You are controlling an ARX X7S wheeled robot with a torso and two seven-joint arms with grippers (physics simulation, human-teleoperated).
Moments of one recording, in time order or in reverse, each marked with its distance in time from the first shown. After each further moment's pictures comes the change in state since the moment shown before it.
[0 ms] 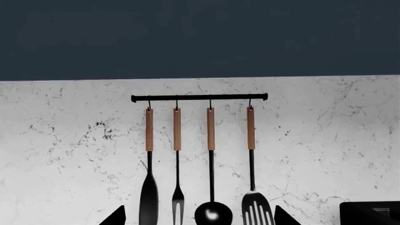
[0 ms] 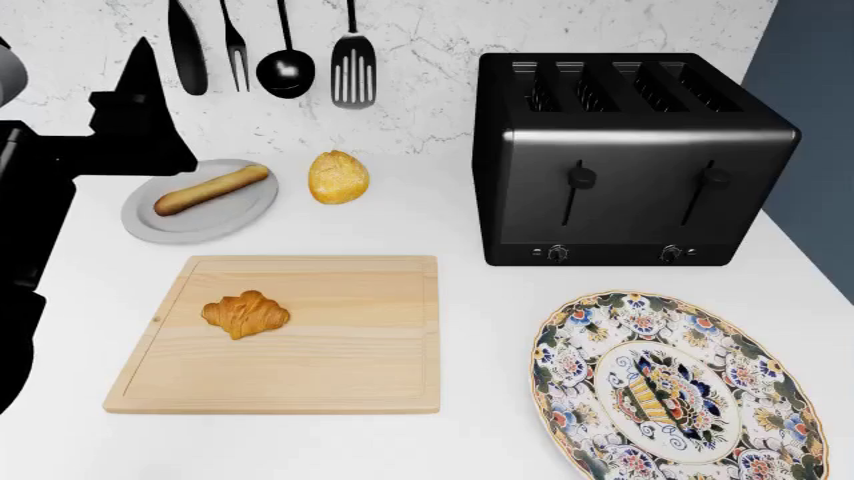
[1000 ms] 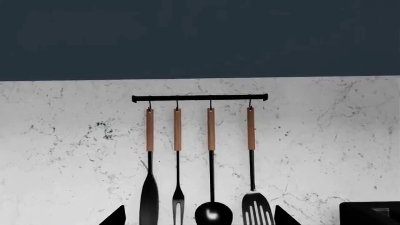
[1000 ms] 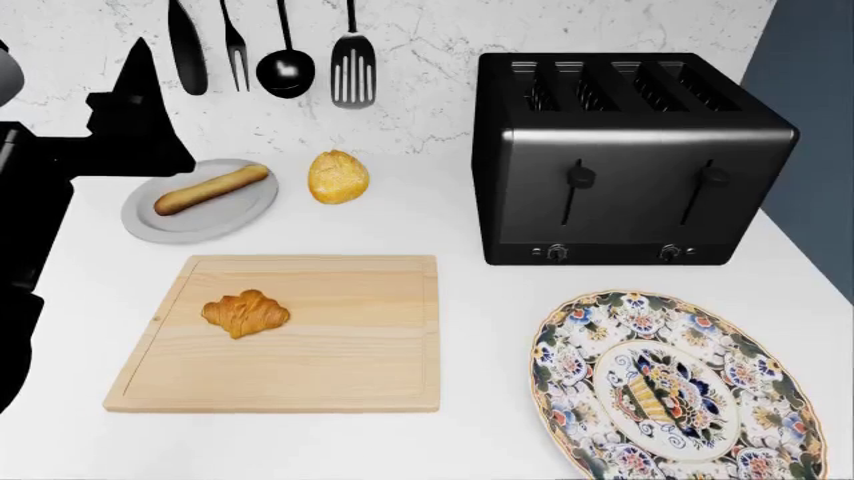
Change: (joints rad) left arm 0.009 -0.015 0.001 -0.006 -0.023 0.019 -0.015; right arm -0.008 -0.138 0.065 0.282 -0.151 -0.029 -0.132
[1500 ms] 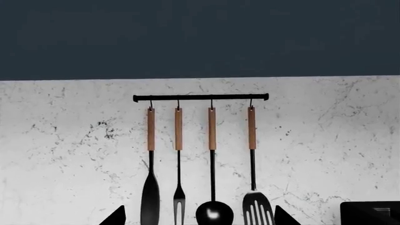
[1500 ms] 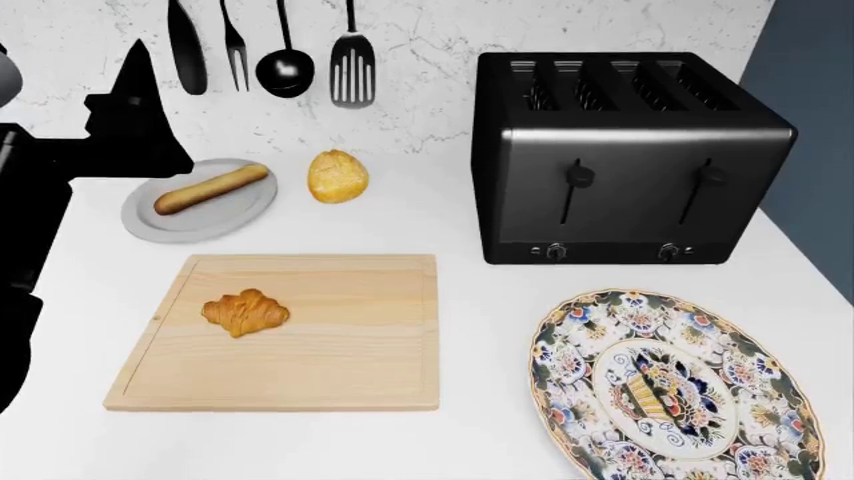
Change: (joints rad) left arm 0.010 -0.009 0.001 -0.006 -0.006 0.016 -0.006; right arm 0.056 -0.101 0.021 0.183 -0.123 0.075 -0.100
